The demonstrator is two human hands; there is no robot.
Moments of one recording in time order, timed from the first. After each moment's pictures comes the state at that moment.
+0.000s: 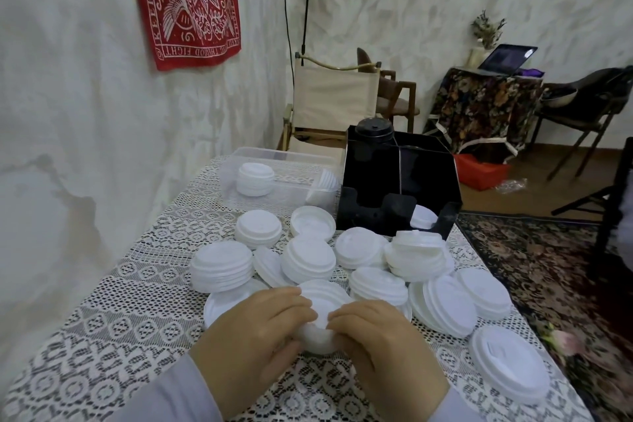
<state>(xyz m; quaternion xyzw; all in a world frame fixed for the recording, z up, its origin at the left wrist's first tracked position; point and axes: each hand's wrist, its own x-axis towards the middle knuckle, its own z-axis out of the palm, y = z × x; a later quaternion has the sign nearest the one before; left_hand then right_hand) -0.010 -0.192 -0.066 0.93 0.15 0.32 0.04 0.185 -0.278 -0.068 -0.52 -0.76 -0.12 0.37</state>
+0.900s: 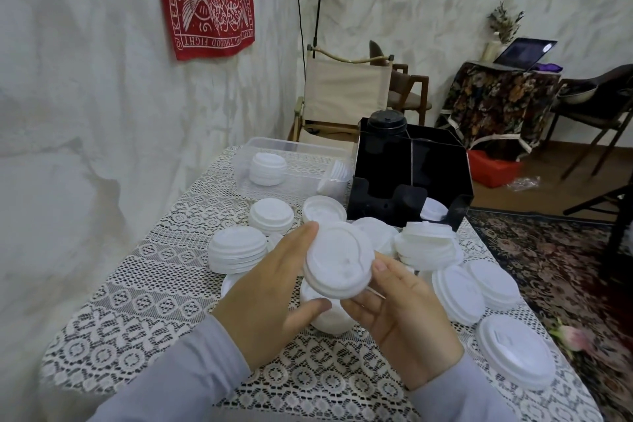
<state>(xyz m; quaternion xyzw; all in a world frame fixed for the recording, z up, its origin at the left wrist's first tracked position) 0.000 -0.202 -0.037 0.90 0.27 0.33 0.12 0.159 -0.284 -0.013 -0.39 -0.23 0.58 0.68</state>
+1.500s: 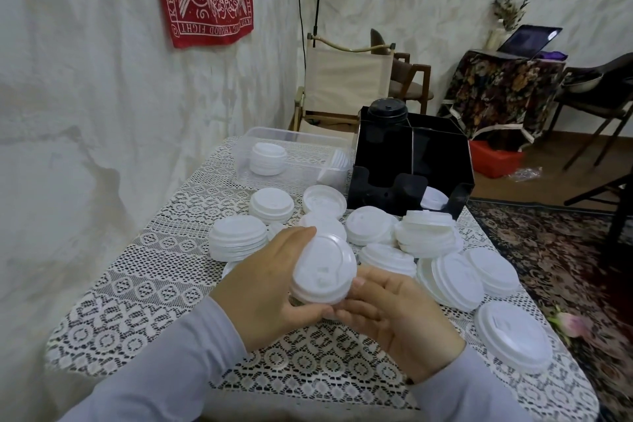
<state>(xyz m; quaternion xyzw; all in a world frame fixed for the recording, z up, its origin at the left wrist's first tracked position) -0.004 -0.204 -0.026 0.91 0.31 0.26 0.12 0.162 -0.293 -0.019 -0.44 -0.28 0.63 0.58</state>
